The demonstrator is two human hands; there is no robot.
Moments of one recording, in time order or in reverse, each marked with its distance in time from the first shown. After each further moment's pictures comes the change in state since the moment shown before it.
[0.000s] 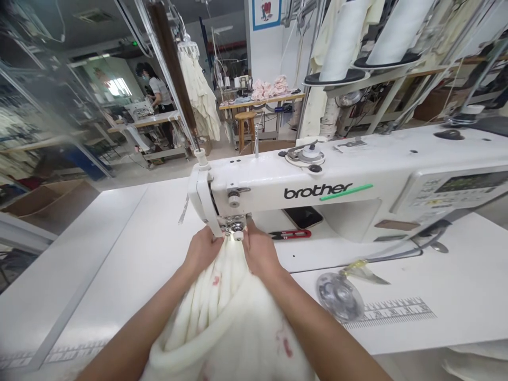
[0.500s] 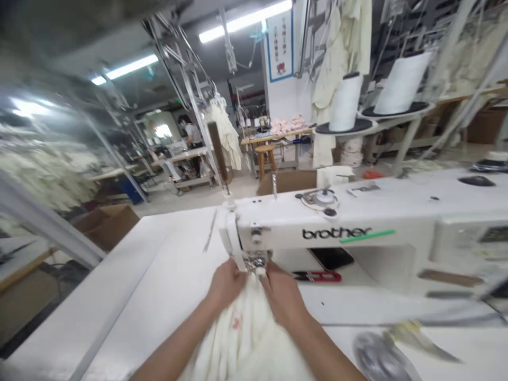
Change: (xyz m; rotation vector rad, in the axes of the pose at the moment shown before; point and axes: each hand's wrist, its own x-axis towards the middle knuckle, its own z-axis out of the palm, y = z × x) left_hand -0.004 0.001 0.003 -0.037 0.005 0.008; right_hand -0.004 -0.002 -0.006 0.041 -0.048 -0.111
